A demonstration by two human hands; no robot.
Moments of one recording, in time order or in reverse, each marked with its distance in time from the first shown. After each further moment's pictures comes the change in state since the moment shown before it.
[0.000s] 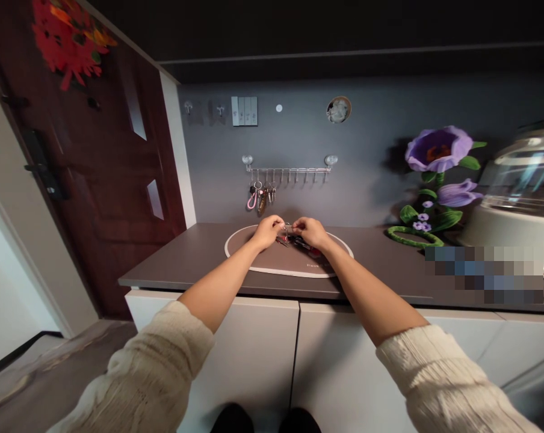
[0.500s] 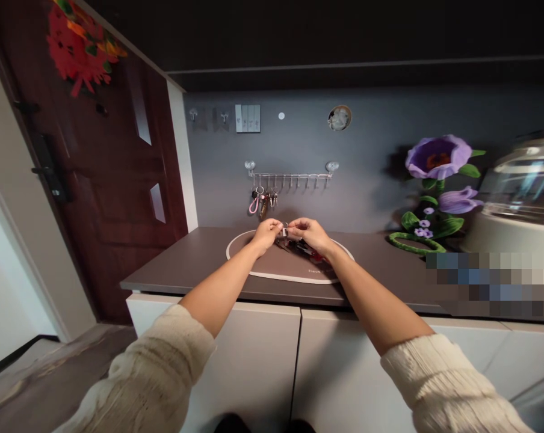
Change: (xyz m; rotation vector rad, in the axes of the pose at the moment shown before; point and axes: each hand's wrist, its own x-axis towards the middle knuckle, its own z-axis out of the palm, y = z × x) left_hand -0.001 0.006 0.000 -0.415 0.077 -0.236; right_hand -0.006 -0.018 -0.004 0.559 -0.066 0.012
